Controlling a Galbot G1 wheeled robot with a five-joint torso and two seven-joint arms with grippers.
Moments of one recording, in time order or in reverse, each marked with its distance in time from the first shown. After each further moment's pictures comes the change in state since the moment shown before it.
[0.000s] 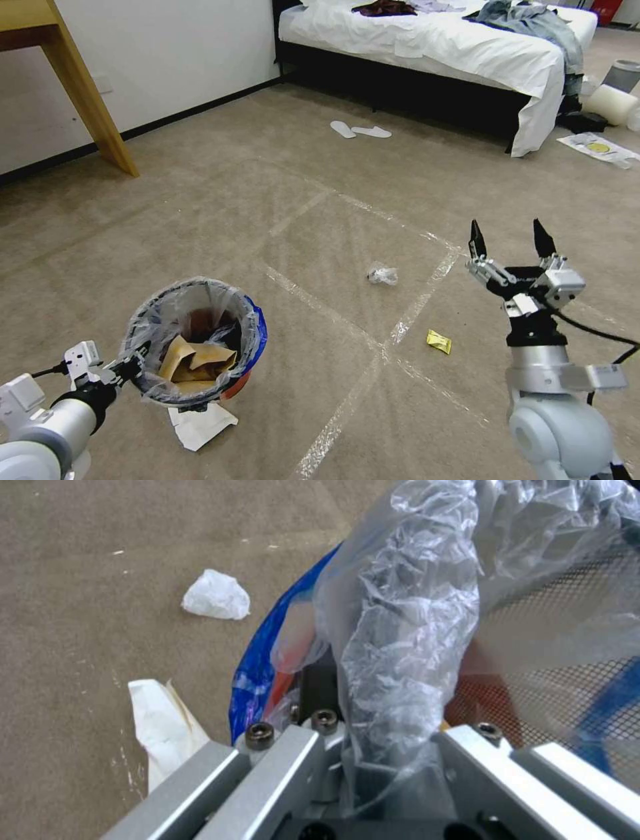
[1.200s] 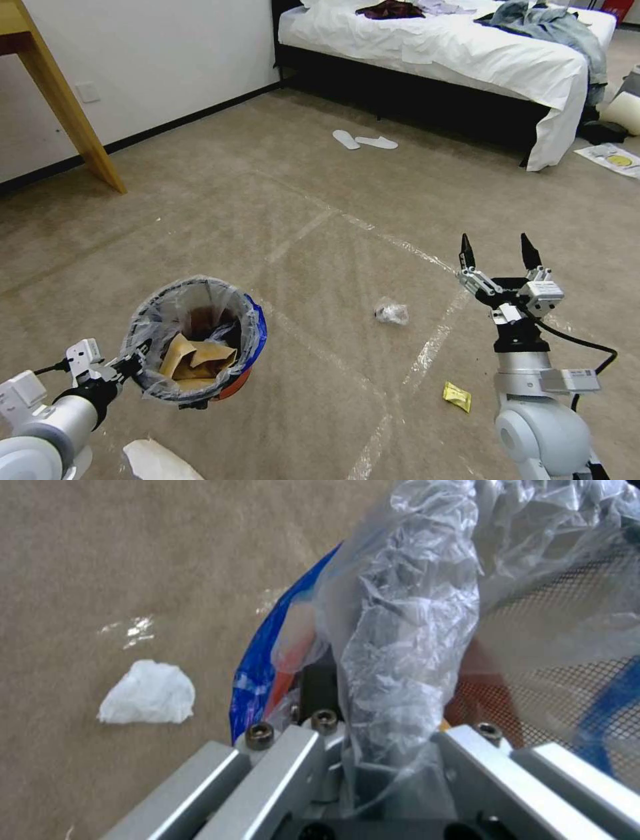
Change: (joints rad) left arm -0.026 0.014 0.007 0.025 -0.009 -0.001 0.001; right arm 0.043 0.017 -0.040 -0.082 -0.028 0.026 0.005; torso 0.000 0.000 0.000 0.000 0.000
